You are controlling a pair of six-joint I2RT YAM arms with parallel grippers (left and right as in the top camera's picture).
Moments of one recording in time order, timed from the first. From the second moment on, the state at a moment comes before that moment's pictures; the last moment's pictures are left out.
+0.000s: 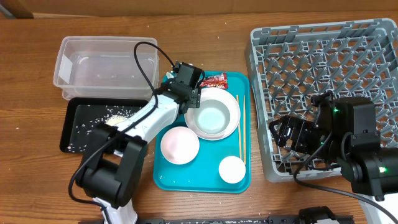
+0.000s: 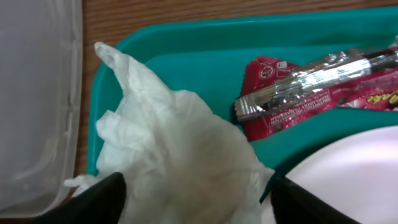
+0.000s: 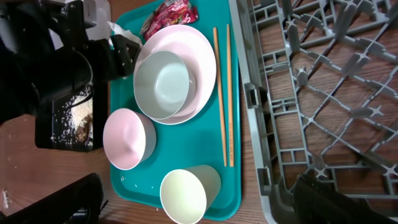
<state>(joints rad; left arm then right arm) -0.45 1.90 1.18 -0.33 -0.29 -0.29 0.12 0.95 1.15 -1.18 -0.33 0.41</state>
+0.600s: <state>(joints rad) -0.45 1.82 1.33 -0.62 -0.23 -0.29 0.12 0.95 1.15 -1.19 -0.33 0.41</state>
